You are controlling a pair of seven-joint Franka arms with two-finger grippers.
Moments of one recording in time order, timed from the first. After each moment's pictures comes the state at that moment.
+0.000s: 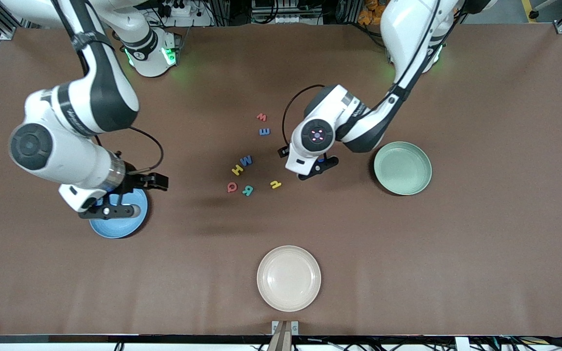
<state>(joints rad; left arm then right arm) -0.54 0.66 -0.27 -1.57 -0.13 1.99 -1.16 0.26 0.40 0.01 -1.52 0.11 1.84 0.24</state>
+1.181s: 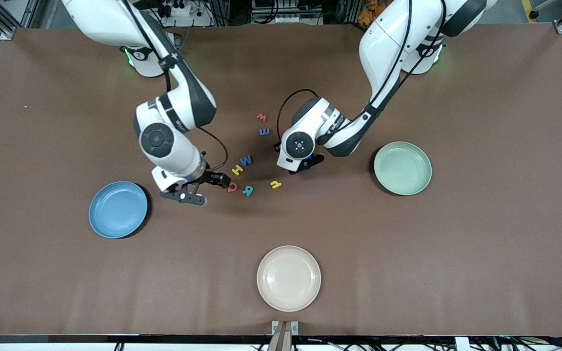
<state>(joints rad) -0.54 0.78 -0.33 -1.61 -0.18 1.99 -1.08 0.49 0.44 0.01 -1.82 0.09 2.24 0.68</state>
